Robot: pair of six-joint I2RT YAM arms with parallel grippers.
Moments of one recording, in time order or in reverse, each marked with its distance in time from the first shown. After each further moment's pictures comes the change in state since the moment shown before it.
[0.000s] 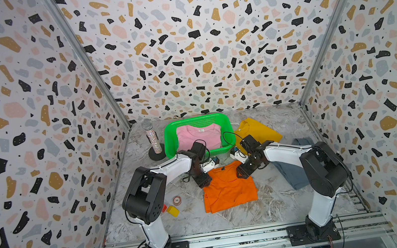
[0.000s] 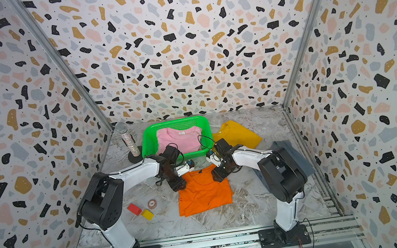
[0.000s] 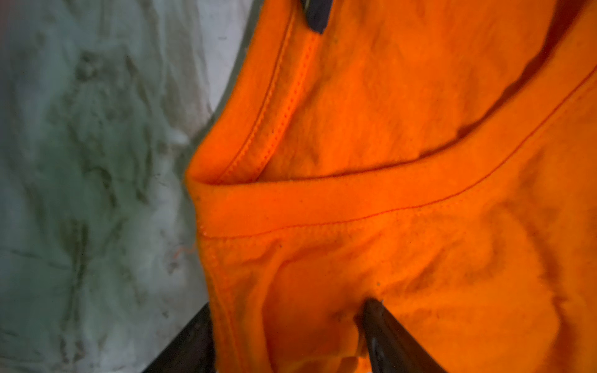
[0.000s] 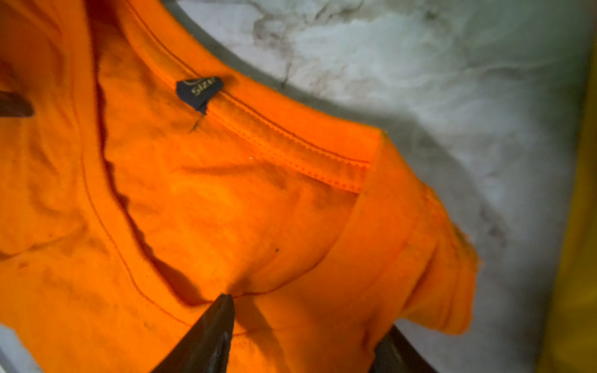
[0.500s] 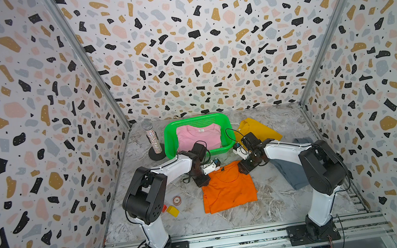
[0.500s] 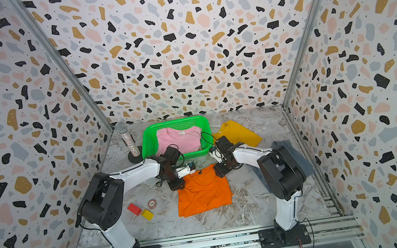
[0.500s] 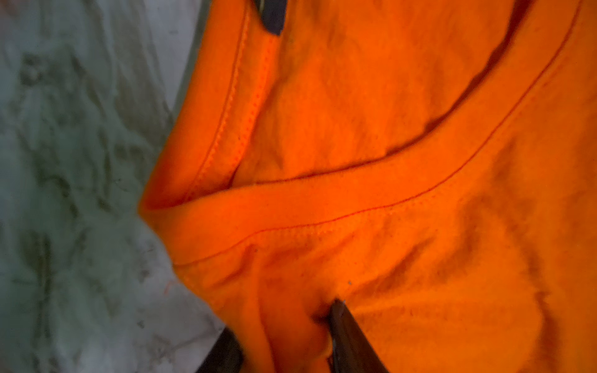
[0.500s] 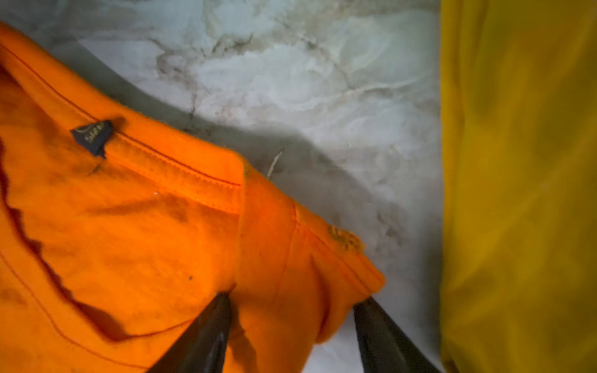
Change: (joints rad) left arm -0.006 0.000 -0.013 0.000 0.006 0.039; right arm -0.032 0.045 0.047 0.020 0.142 0.029
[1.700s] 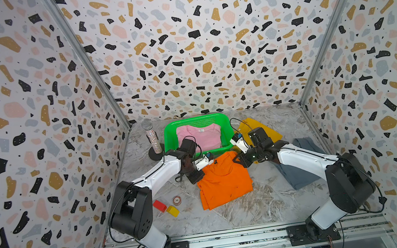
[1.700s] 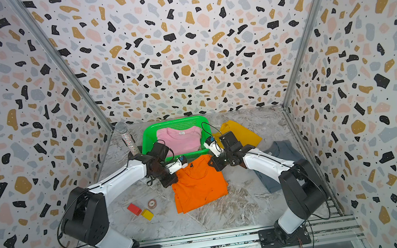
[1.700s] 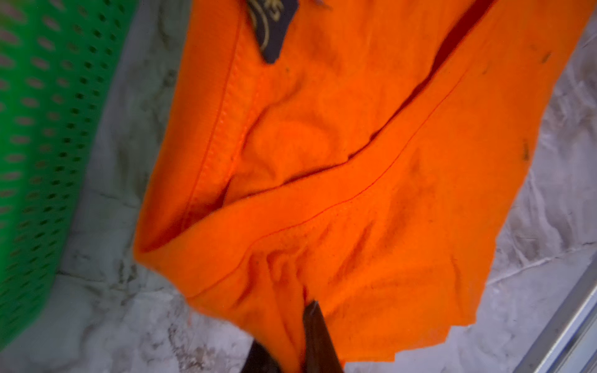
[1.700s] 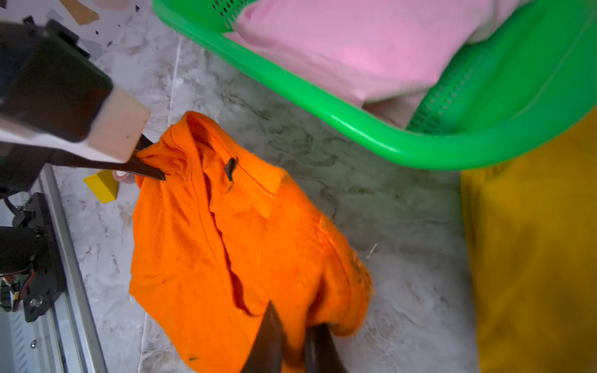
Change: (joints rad) left arm 0.089 -0.210 0.022 -0.106 0.081 -0.026; right arm 0.001 -0.282 -0.098 0.230 -0.273 0.060
